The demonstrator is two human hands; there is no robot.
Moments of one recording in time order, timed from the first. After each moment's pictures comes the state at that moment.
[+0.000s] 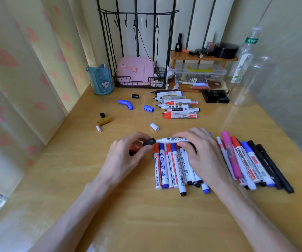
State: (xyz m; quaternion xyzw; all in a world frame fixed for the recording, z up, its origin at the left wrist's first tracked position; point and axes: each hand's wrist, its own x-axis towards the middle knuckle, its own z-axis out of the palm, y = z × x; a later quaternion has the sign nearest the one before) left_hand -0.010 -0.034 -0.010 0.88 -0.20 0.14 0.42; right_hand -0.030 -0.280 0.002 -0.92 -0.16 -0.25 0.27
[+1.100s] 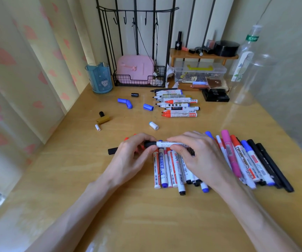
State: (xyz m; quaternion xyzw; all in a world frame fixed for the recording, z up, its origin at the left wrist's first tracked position) left_hand -0.015 -0.044 -0.012 0.84 -0.25 0.10 0.46; right_hand -0.040 -0.275 0.018 -0.91 -0.22 -0.21 0.28
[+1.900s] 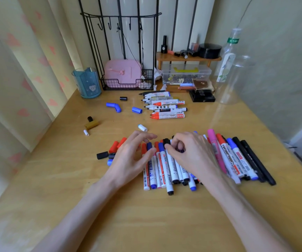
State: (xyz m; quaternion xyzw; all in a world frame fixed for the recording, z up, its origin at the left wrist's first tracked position) left_hand -0.007 -0.069 -0.017 0.85 -0.29 0.12 0.42; right_hand -0.031 -0.286 0.012 -0.96 -0.05 -0.17 0.21
